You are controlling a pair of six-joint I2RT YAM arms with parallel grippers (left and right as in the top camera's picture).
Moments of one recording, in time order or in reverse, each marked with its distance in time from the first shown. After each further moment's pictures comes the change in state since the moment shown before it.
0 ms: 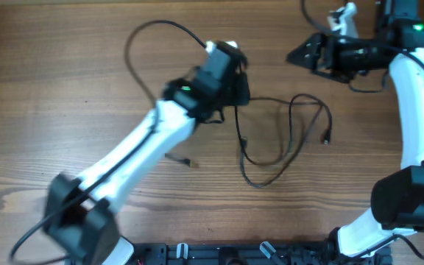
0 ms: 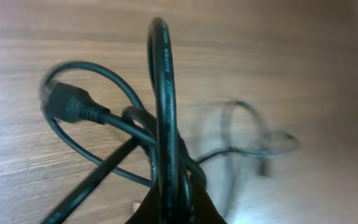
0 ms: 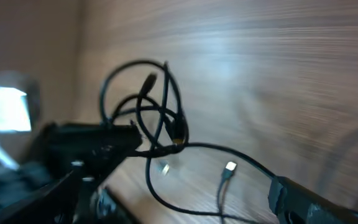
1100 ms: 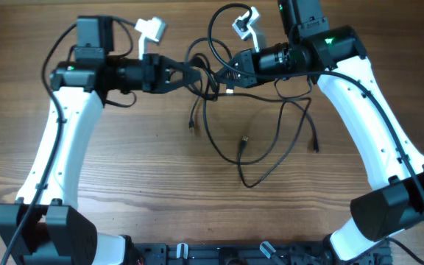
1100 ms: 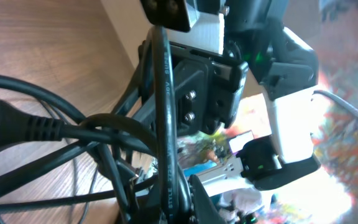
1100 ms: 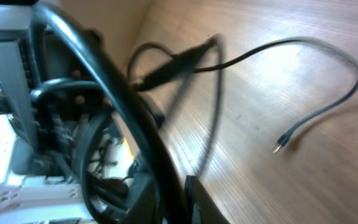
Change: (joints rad) left arm 0.564 -0.066 0.002 -0.206 1.328 0.377; right arm 0.379 -0.014 0.004 0.224 -0.077 0.122
